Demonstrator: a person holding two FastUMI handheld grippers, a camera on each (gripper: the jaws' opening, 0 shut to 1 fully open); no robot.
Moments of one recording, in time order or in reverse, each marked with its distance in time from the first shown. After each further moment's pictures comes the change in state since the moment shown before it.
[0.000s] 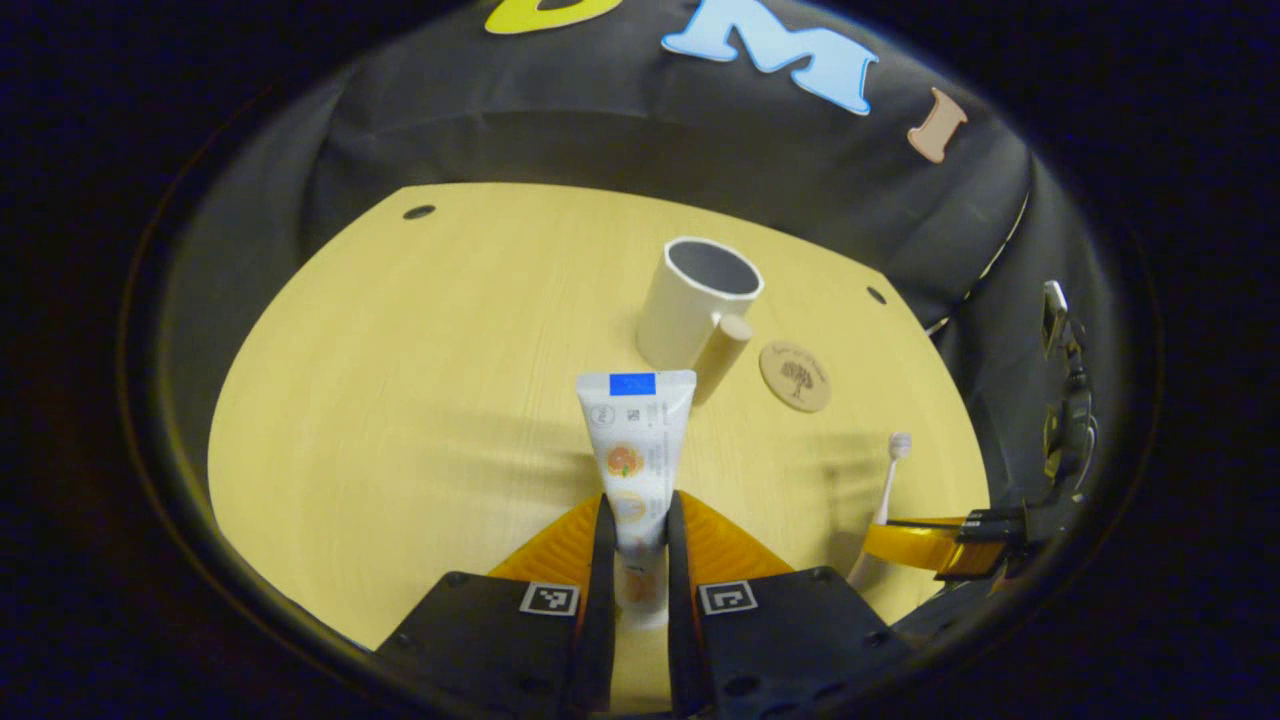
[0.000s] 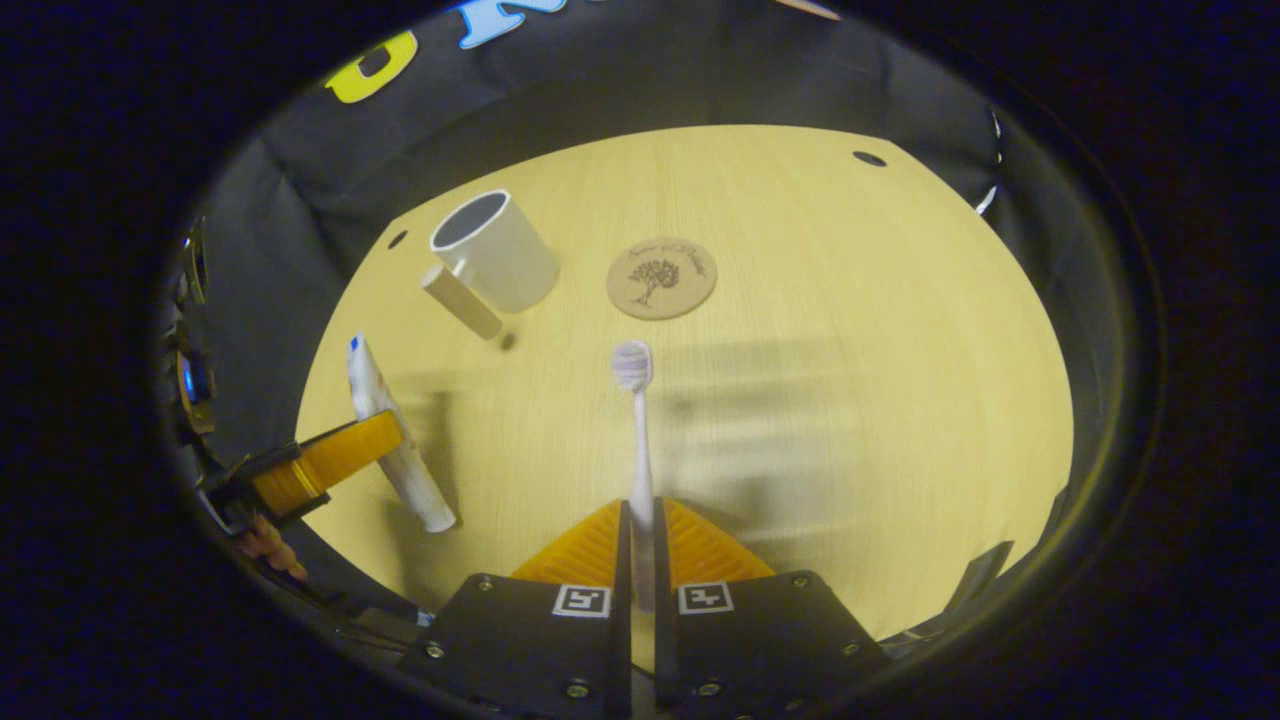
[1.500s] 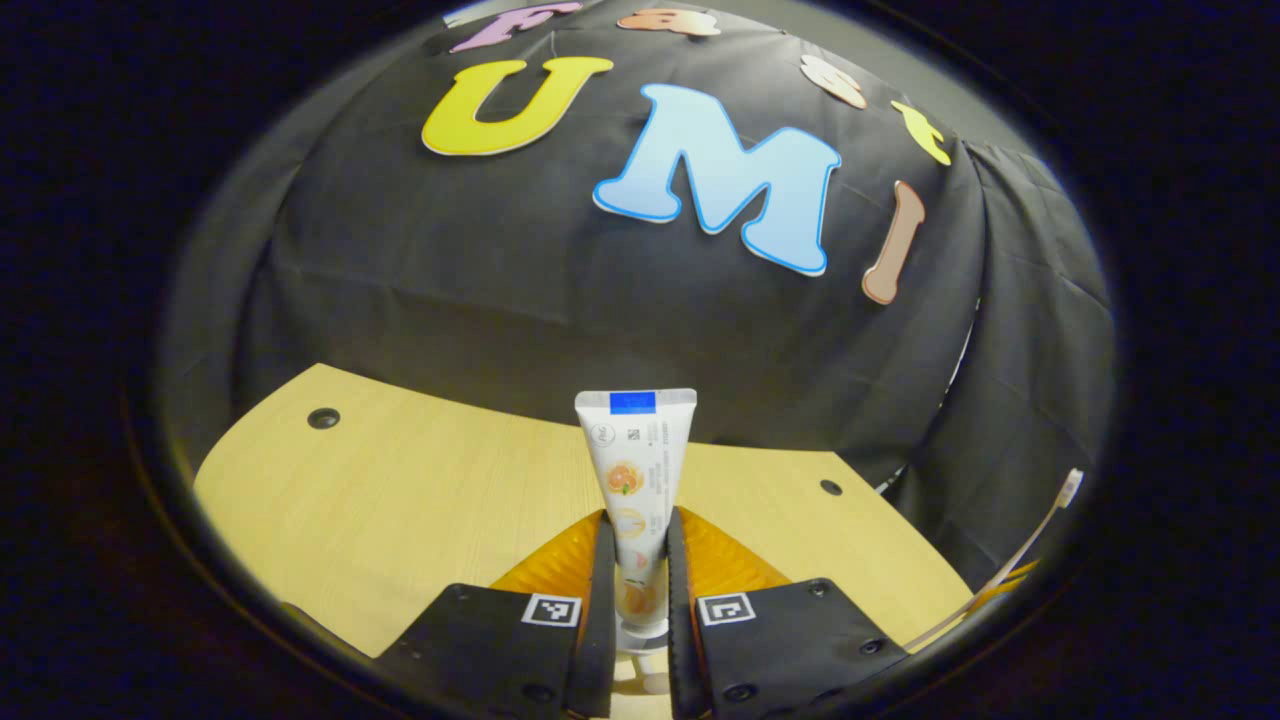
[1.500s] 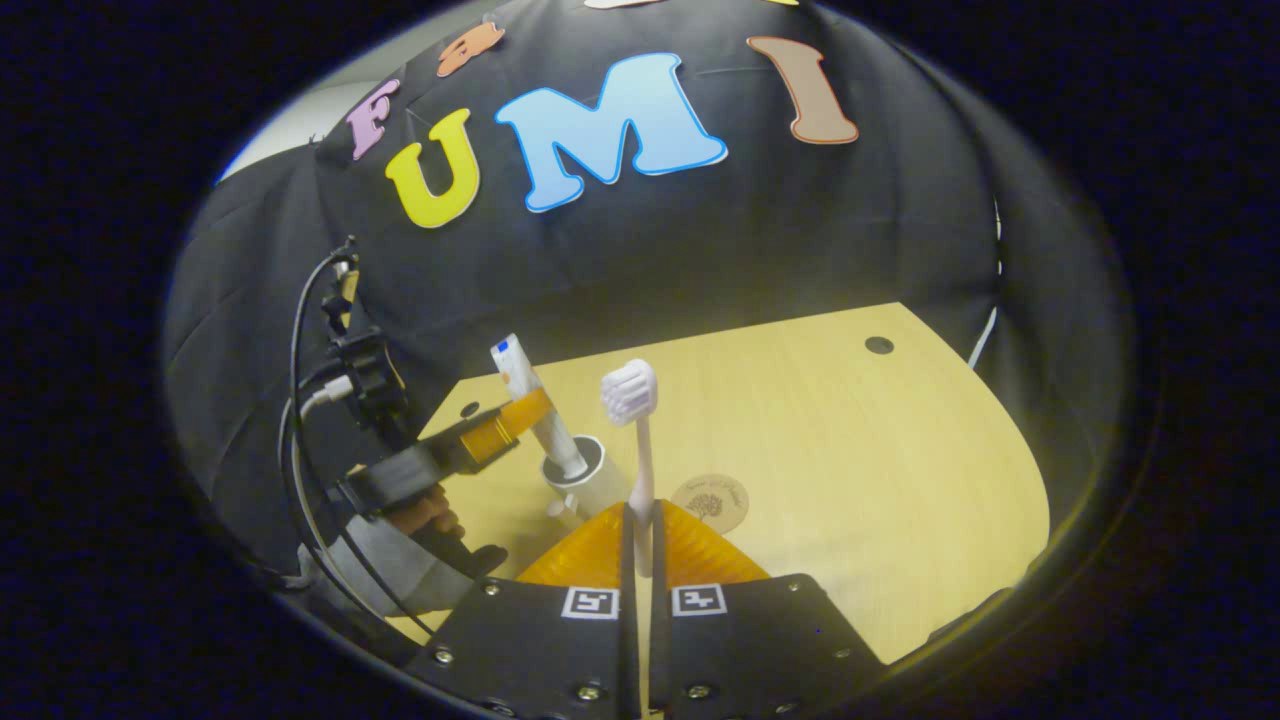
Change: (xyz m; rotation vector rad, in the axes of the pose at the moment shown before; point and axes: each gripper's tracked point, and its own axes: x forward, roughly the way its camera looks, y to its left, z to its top) left arm 0.060 -0.072 0.211 0.094 -0.461 -0.177; right arm -0.099 0.047 0.150 -0.035 -0.495 0.089
